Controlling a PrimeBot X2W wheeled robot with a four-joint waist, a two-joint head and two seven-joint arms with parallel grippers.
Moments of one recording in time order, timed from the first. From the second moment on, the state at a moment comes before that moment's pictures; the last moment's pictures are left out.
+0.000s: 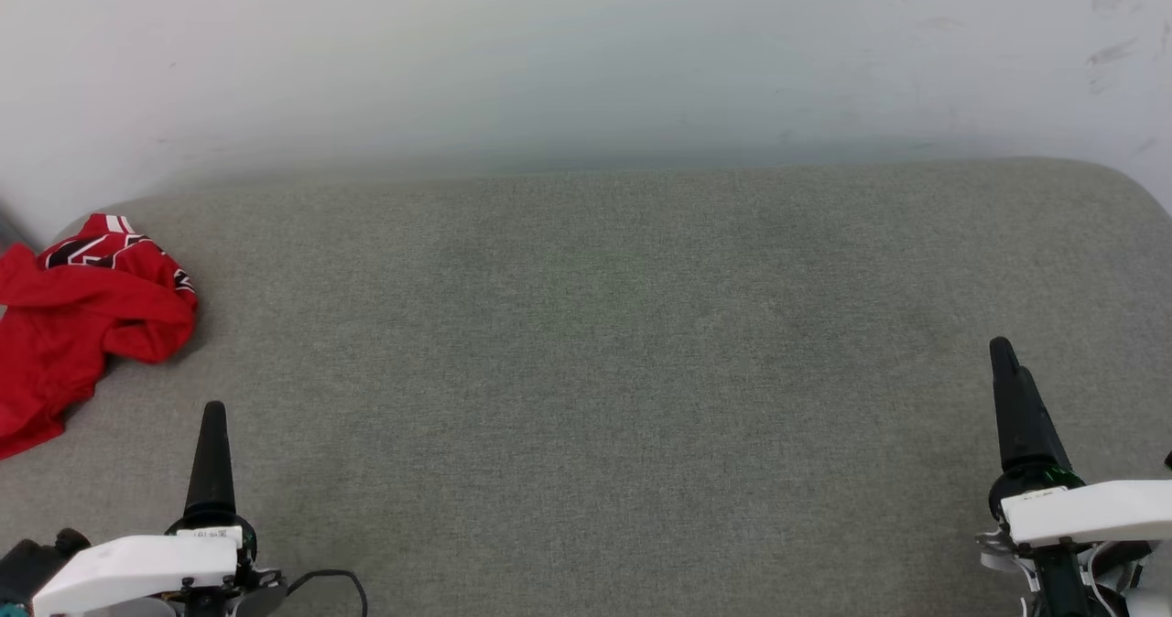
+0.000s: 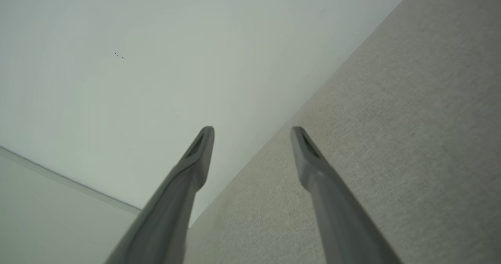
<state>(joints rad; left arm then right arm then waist) -0.04 0.05 0.25 0.18 -1.23 -0.12 -0.03 -0.06 -0.05 -0.10 0.11 1.01 0.13 -0.03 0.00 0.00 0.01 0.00</state>
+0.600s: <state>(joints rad) 0.00 0.05 0.03 -0.07 -0.73 0.05 -0.09 -0.06 -0.05 -0.01 -0.02 0.56 0.13 -0.09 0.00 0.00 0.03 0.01</state>
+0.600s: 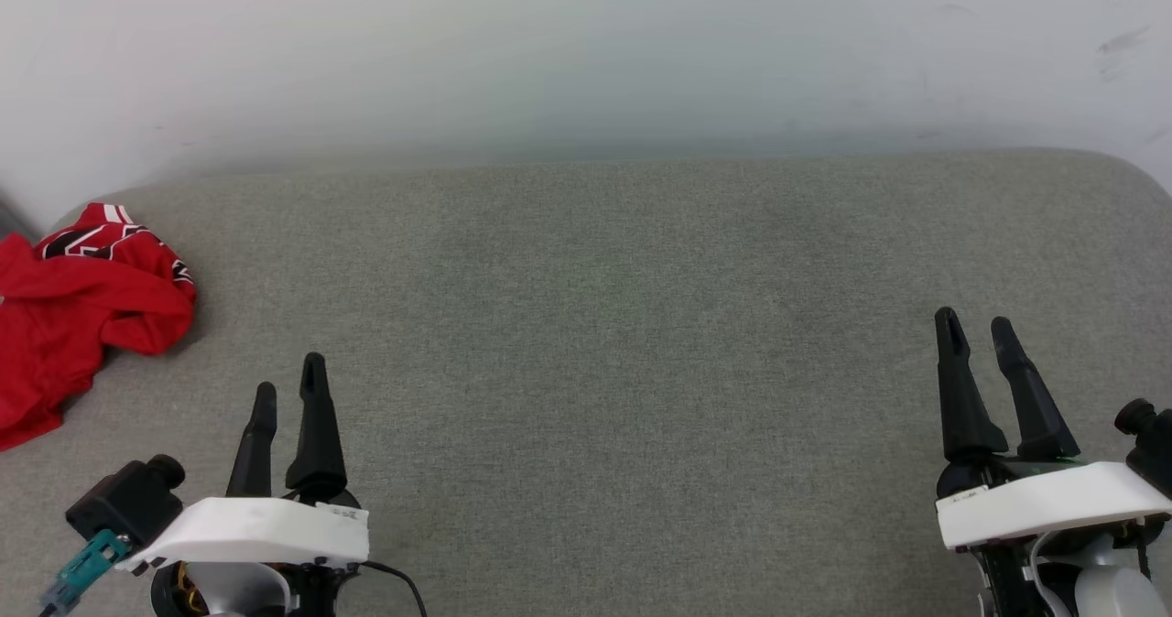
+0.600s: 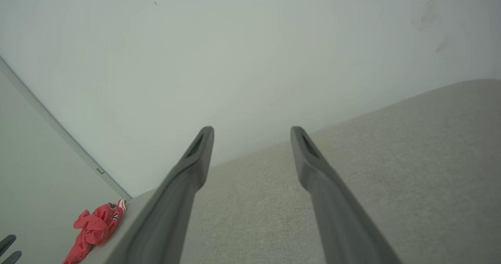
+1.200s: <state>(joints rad) 0.00 0.19 -0.24 -0.12 -0.44 0.28 -0.14 -0.05 -0.05 -0.02 -0.01 0.28 0.13 -0.14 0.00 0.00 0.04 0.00</state>
